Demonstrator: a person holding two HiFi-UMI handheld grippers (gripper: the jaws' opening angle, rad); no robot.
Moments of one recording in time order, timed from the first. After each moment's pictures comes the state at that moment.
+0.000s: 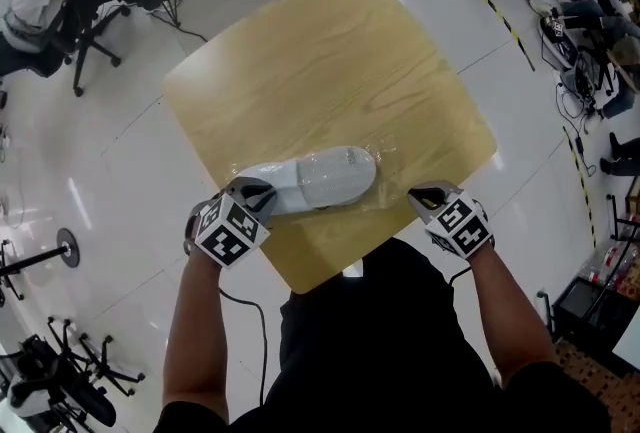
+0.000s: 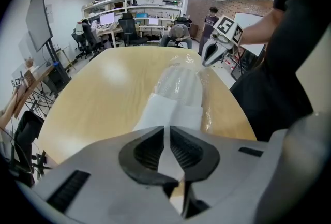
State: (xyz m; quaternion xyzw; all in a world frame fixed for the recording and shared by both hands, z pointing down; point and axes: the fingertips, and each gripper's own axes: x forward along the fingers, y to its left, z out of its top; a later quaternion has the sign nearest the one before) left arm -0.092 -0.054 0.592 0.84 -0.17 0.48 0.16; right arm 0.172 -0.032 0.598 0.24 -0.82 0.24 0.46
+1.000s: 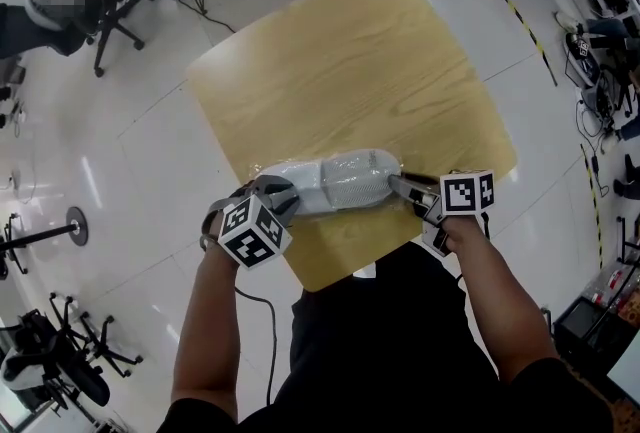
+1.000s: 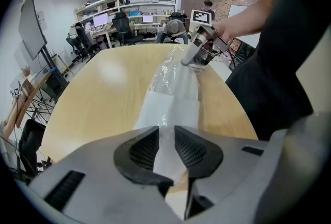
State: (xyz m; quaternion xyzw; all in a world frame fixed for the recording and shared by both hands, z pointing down) left arm -0.092 -0.043 0.593 0.84 -0.16 0.51 0.13; right arm 0.094 -0.083 0.596 0.26 -0.74 0.59 0.17
